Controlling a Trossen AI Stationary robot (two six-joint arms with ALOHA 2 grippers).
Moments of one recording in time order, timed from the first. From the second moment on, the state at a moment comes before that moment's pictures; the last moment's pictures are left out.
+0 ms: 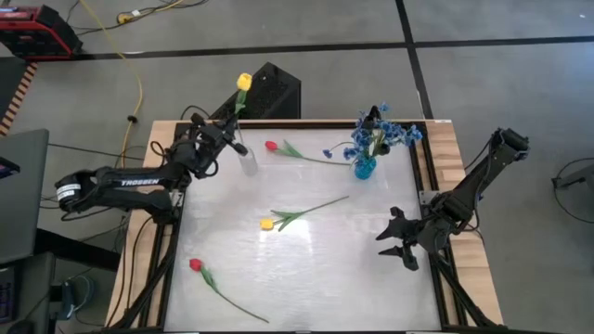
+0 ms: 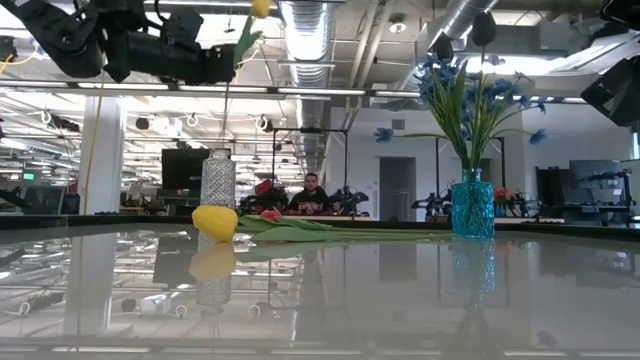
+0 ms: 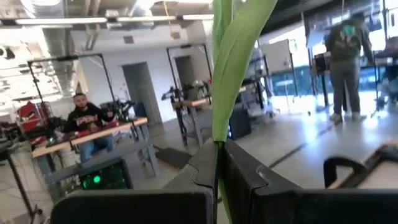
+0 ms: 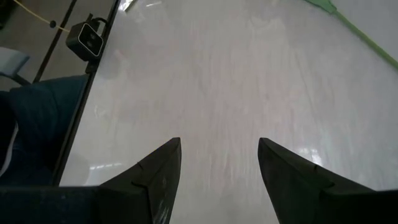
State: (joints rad) left arm 0.47 1.07 0.39 0.99 -0.50 0.36; right arm 0.78 0.79 0.46 -0.40 0.39 0.71
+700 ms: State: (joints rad) left arm 0.47 1.16 0.39 0.85 -0.43 0.26; right arm 0.75 0.79 0.46 -0.40 0.39 0.71
